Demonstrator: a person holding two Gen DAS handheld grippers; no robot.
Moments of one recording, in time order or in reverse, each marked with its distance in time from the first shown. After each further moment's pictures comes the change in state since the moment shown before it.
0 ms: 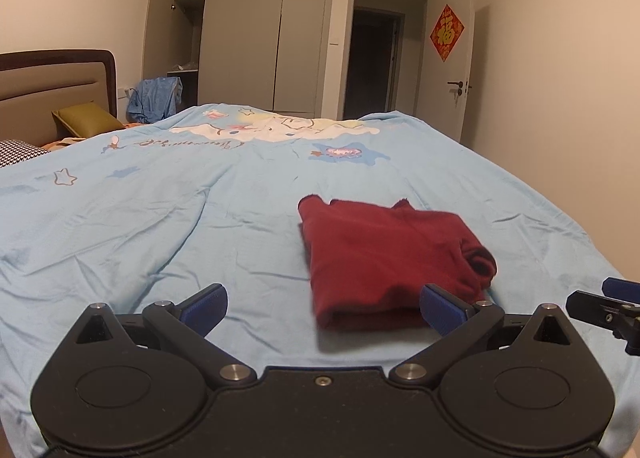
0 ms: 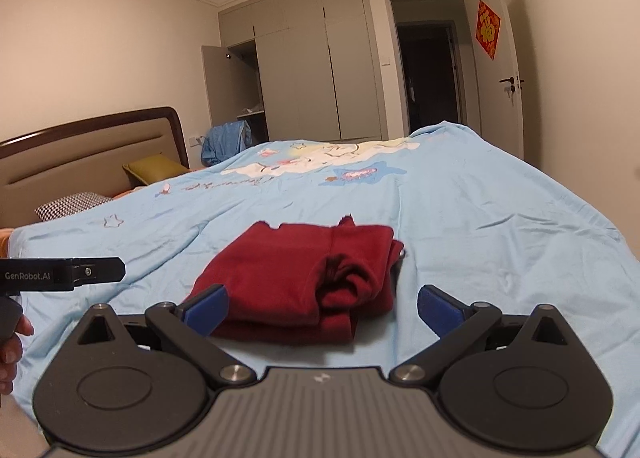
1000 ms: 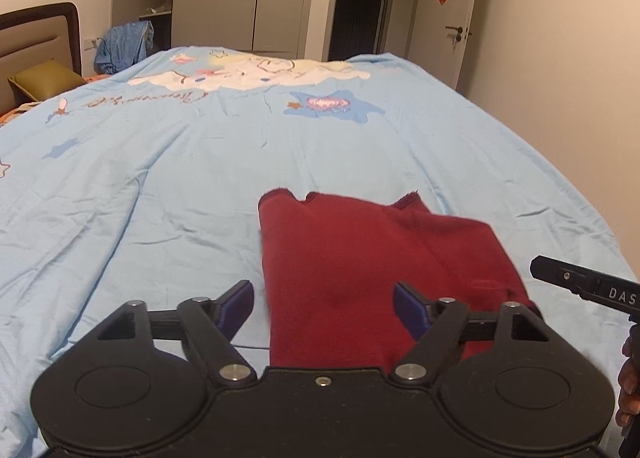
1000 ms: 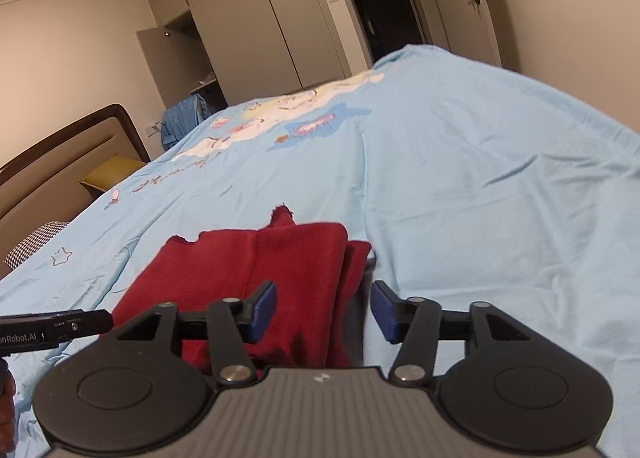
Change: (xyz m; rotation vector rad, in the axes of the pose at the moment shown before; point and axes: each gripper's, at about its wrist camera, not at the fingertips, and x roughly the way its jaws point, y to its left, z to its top) left arm 0.167 -0.013 0.080 -0.012 0.191 -0.060; right arm 0.172 -0.081 0.049 0.208 0.135 -0.029
